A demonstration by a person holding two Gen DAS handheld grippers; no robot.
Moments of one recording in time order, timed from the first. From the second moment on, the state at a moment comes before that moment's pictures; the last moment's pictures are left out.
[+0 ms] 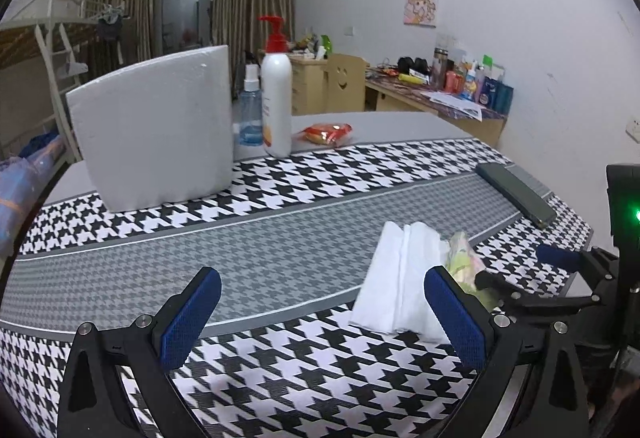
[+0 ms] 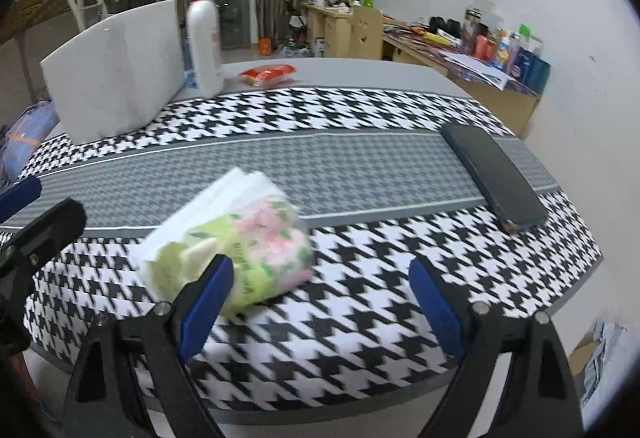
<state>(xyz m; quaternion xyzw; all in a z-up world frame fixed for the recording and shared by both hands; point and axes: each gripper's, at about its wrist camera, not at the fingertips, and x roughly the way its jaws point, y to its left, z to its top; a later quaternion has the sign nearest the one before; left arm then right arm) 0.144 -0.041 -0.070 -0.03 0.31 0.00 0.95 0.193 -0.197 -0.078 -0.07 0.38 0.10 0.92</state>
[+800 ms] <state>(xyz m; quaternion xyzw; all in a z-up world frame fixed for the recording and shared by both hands) 0.168 -0.081 -0.091 0.01 0.37 -0.06 0.93 0.190 -0.241 -0.072 -0.05 0.37 0.06 0.92</state>
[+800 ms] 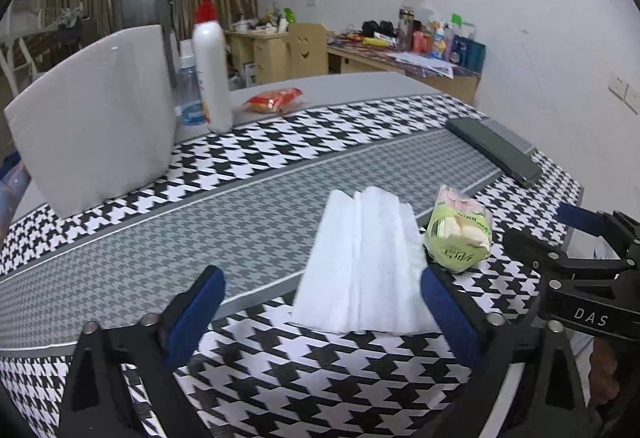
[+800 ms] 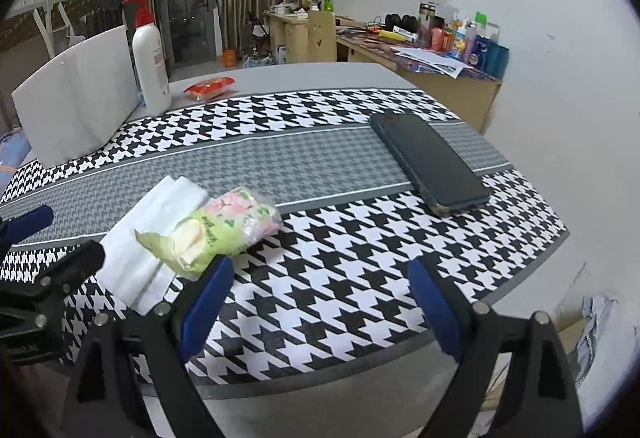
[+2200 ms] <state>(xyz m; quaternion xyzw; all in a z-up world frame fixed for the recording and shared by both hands) 0.184 -0.088 -0.102 0.01 0.41 -0.09 0.91 0.210 -0.222 -0.084 0.05 0.43 0.15 0.89</state>
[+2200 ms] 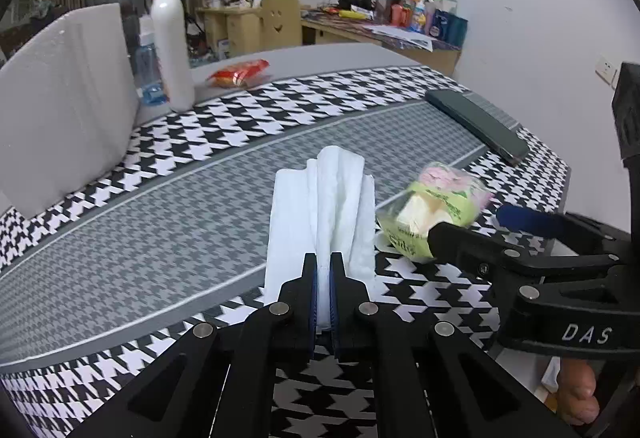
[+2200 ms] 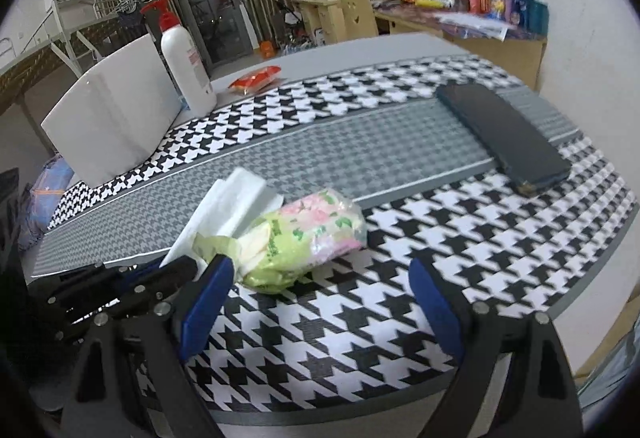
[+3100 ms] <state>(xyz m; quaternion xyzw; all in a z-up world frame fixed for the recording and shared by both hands) 0.174 -0.064 -0.088 -0.01 0.38 -0.08 0.92 0.208 -0.209 -0.070 0.05 0.41 0.18 0.89</state>
